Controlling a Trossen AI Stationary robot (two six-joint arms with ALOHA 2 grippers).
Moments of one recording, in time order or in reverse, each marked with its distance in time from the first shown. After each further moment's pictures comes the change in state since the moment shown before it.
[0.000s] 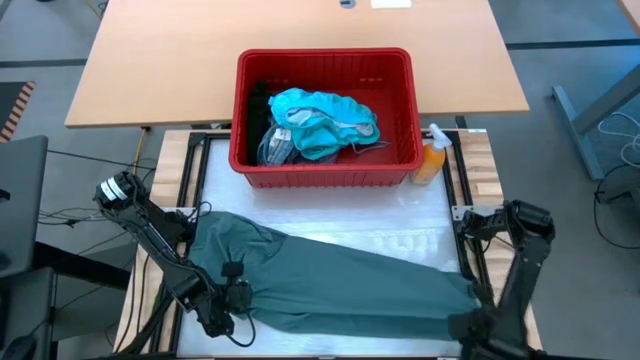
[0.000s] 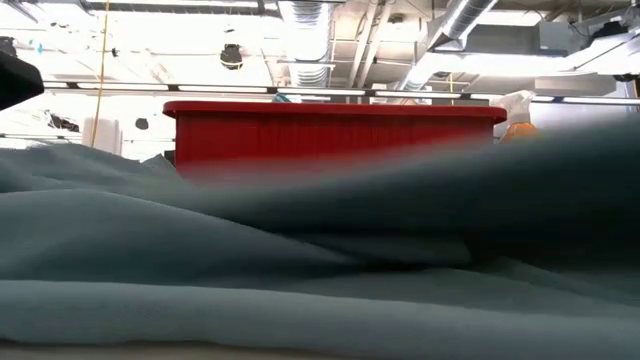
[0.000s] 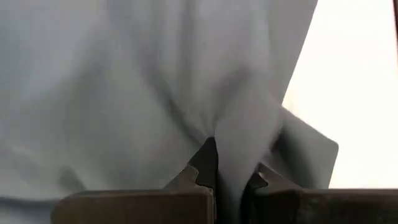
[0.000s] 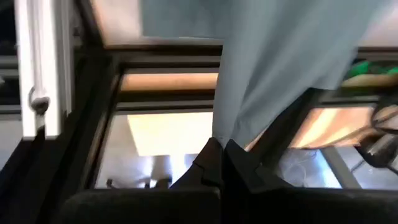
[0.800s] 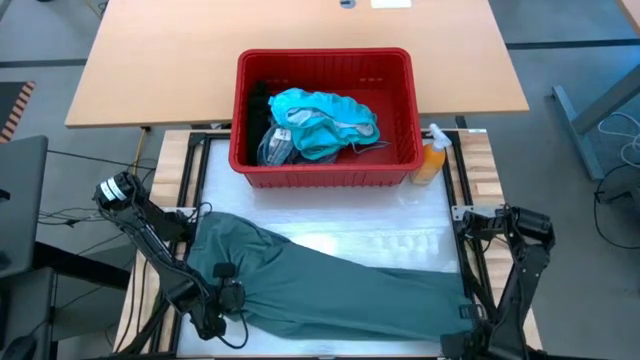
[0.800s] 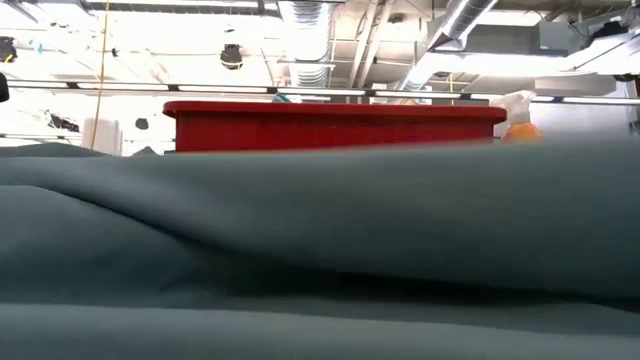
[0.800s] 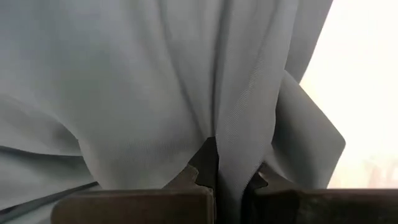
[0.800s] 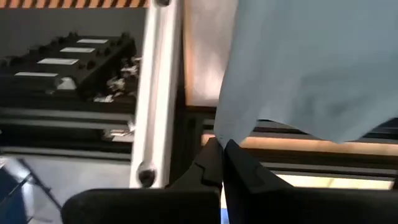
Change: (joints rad) left arm -0.055 0.000 0.001 -0.089 0.059 -0.073; right arm 0.032 0.048 -0.032 0.351 0.055 0.086
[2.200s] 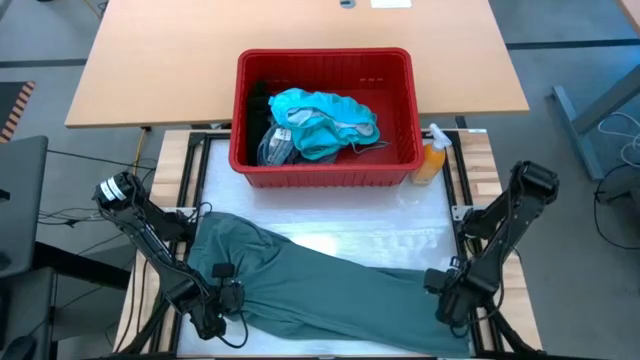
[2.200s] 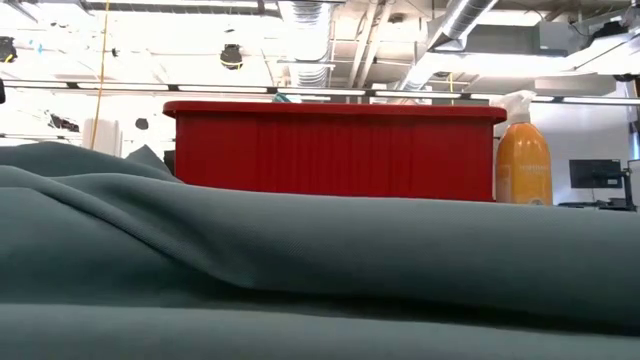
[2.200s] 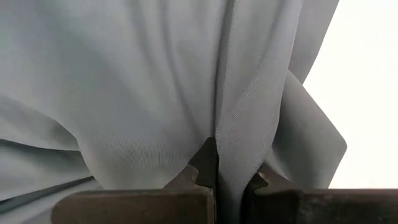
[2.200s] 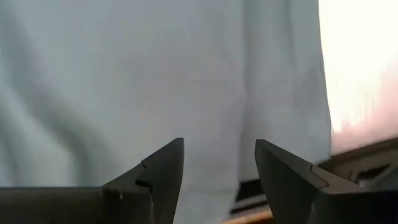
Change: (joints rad) left arm -0.001 0.000 -0.001 -0.003 0.011 -0.026; right arm -0.213 -0.413 -0.609 0.244 0.197 0.243
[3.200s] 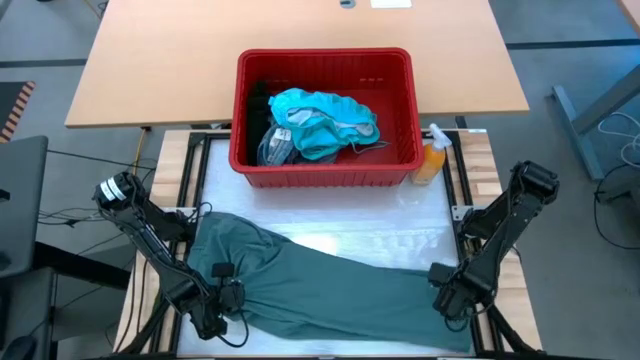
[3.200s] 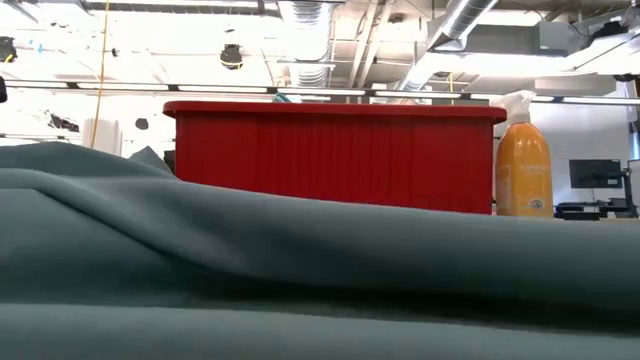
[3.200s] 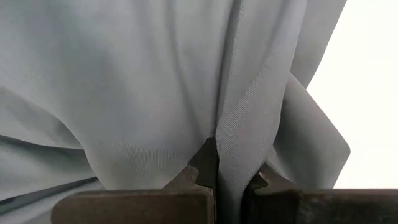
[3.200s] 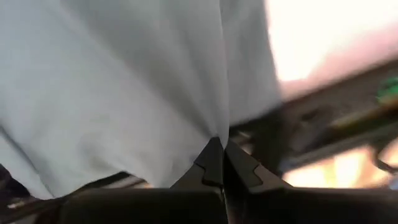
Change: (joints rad) left arm 0.000 0.000 0.000 0.000 -0.022 -0.018; right arm -0.048 0.004 0.054 -0.234 -0.129 -0.059
